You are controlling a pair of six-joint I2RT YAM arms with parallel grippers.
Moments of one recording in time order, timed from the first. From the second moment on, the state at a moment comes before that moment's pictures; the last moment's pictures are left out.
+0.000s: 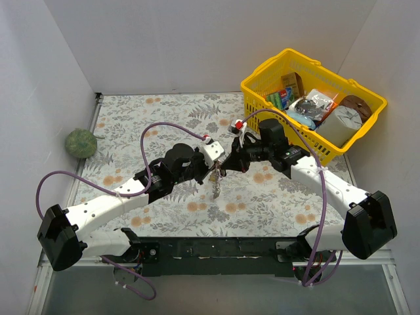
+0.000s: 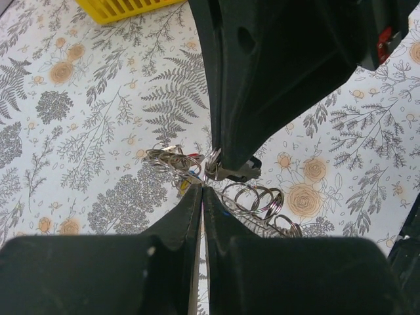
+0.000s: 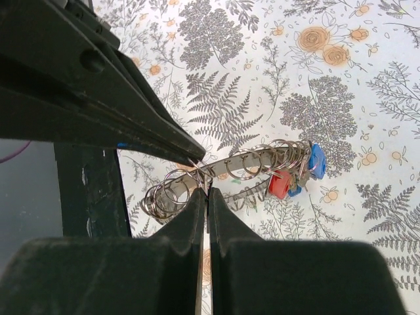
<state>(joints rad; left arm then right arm) -0.88 1.17 0.88 -0.11 0.07 0.17 0.58 1.32 0.96 -0.18 -0.81 -0.04</state>
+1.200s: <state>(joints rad) -0.90 1.23 0.95 -0.18 -0.11 0.04 0.62 1.32 1.07 -0.25 -0.72 0.10</state>
